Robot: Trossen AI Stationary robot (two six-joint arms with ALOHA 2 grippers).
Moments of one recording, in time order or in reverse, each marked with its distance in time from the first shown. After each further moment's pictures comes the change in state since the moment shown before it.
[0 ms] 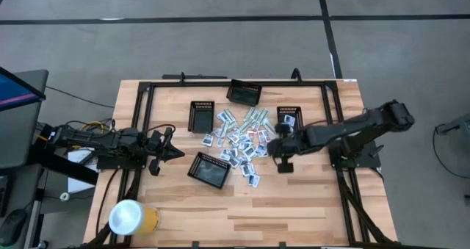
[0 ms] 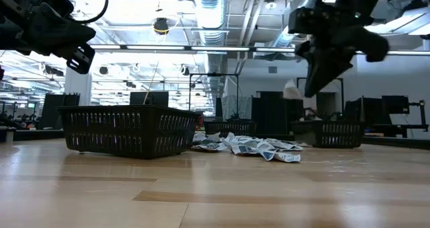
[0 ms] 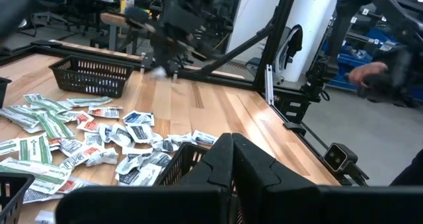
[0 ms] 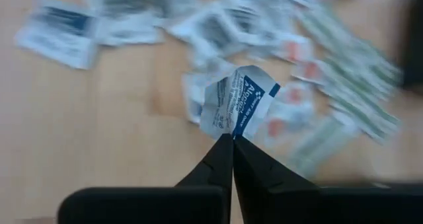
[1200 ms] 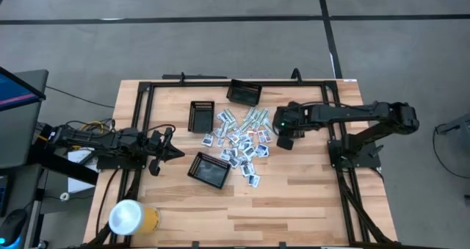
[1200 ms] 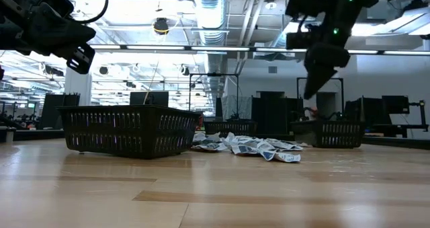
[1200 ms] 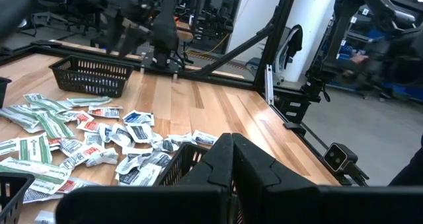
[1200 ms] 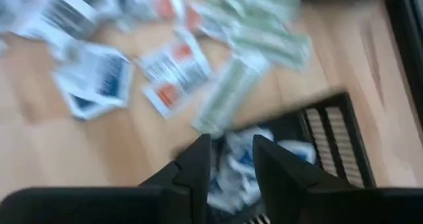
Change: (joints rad) left arm 0.000 0.000 0.000 0.000 0.000 0.000; right arm -0.276 -0.056 0.001 -0.064 -0.034 0.052
